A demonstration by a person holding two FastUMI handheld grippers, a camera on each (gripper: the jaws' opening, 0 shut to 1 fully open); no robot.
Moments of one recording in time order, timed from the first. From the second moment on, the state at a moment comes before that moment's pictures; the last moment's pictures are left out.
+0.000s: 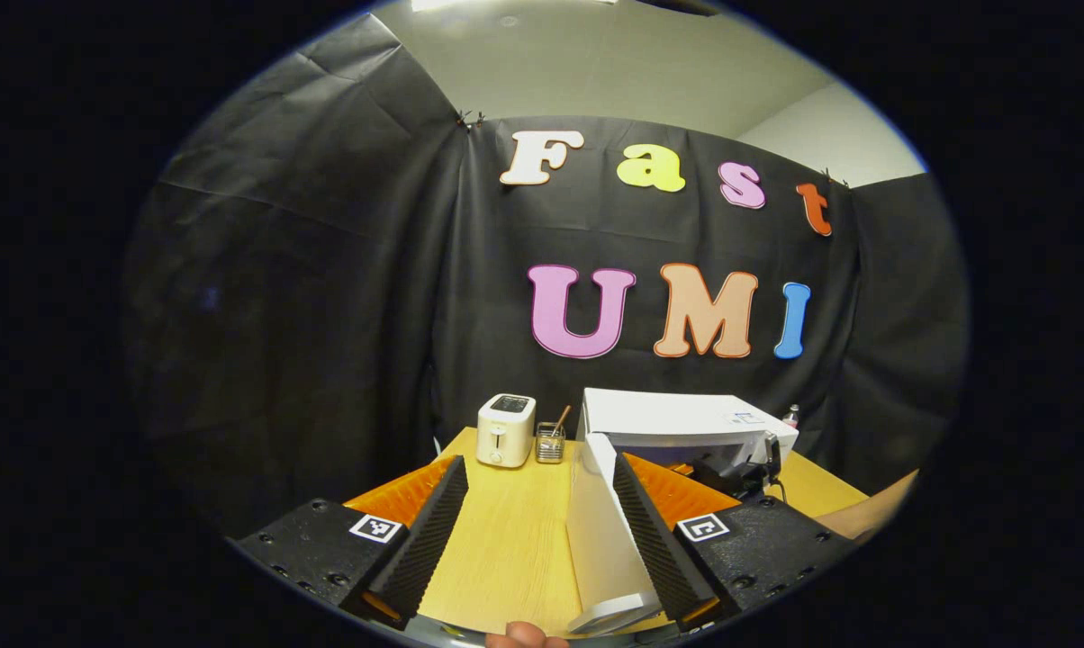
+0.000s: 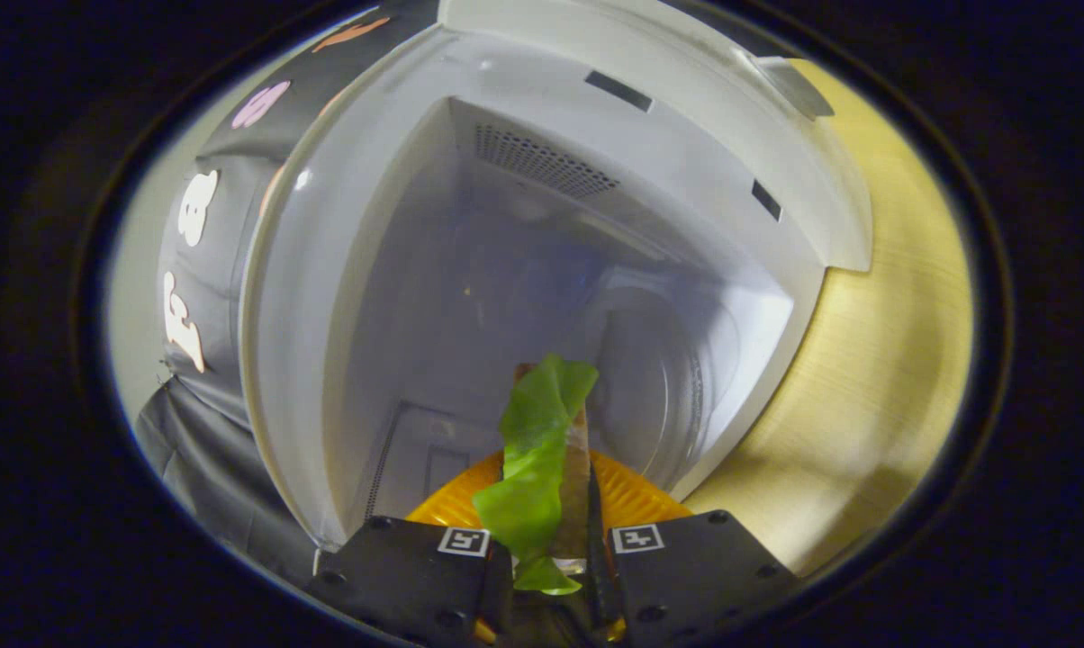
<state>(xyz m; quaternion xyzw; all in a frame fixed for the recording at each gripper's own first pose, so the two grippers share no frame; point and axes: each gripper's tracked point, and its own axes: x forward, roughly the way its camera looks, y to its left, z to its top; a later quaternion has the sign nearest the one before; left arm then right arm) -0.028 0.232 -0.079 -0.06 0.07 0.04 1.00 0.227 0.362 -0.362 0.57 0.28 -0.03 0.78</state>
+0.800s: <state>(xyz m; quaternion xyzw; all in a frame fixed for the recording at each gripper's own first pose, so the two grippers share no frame) -0.020 0.213 -0.097 -0.04 0.11 0.00 0.99 0.262 0.353 -0.383 0.41 0.24 -0.05 0.88</state>
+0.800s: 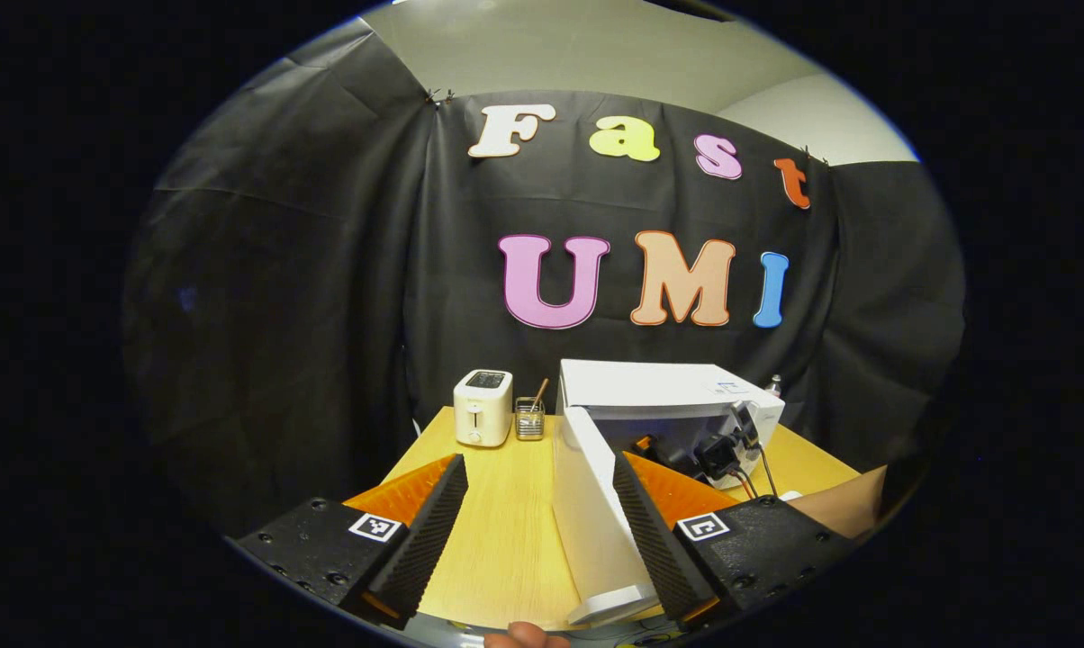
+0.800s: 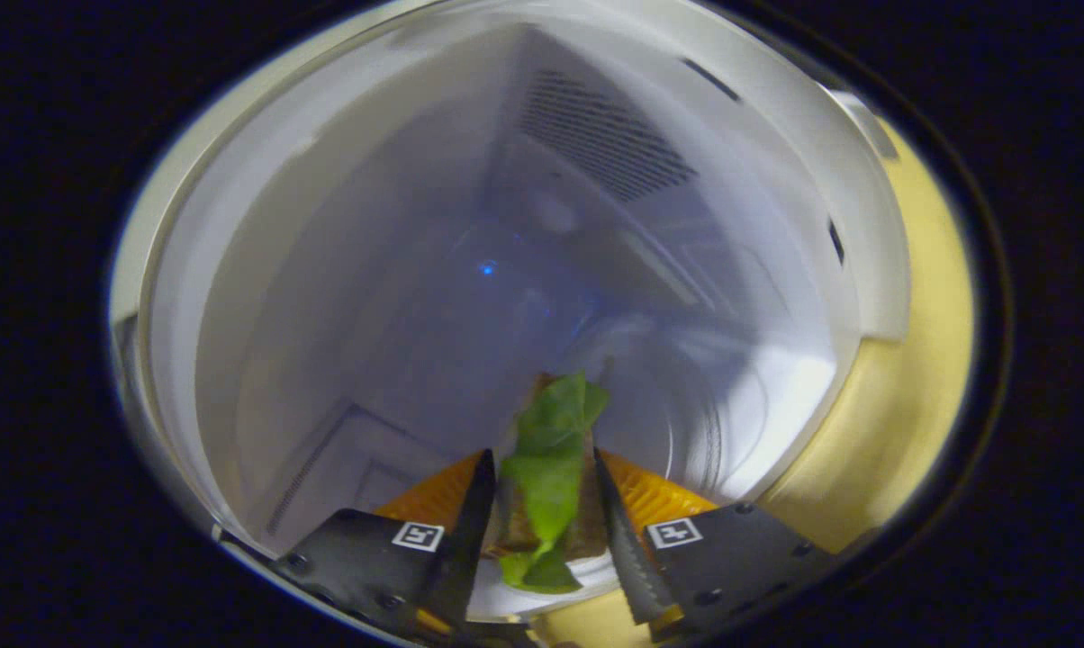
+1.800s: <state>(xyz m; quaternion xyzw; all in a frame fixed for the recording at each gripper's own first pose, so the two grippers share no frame) -0.050 0.218 -0.105 -0.03 0.13 0.04 0.99 0.169 0.331 -0.285 0.11 0.17 0.14 0.97</state>
